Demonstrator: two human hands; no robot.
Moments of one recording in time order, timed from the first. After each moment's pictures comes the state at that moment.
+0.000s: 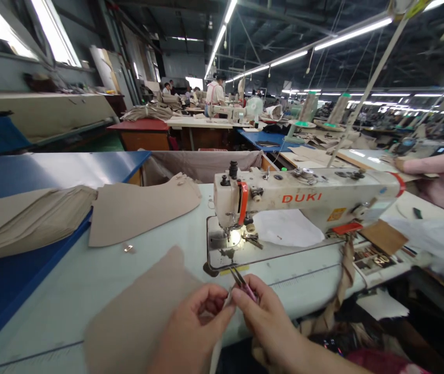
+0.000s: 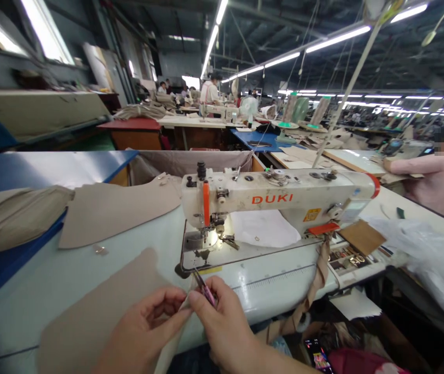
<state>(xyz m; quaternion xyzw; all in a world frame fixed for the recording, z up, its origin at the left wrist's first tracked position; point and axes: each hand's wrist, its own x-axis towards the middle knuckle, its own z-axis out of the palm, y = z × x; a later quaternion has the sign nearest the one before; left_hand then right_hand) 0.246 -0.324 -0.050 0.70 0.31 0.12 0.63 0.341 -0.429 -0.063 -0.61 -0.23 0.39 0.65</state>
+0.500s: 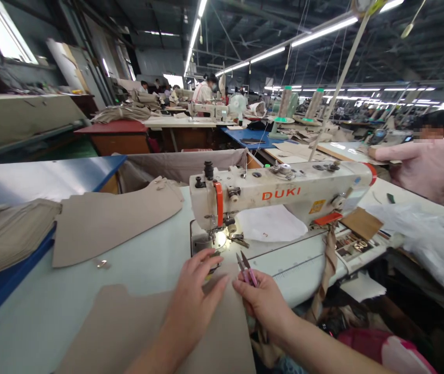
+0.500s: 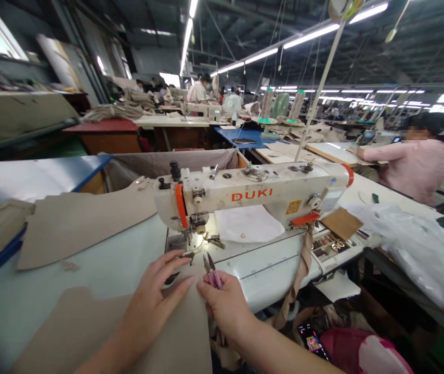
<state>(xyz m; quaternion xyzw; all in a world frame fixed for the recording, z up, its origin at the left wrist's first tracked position) 0.287 -0.305 -0.058 0.84 0.23 0.19 0.46 0.369 -0.431 -0.069 -0.59 -0.05 0.41 0.69</state>
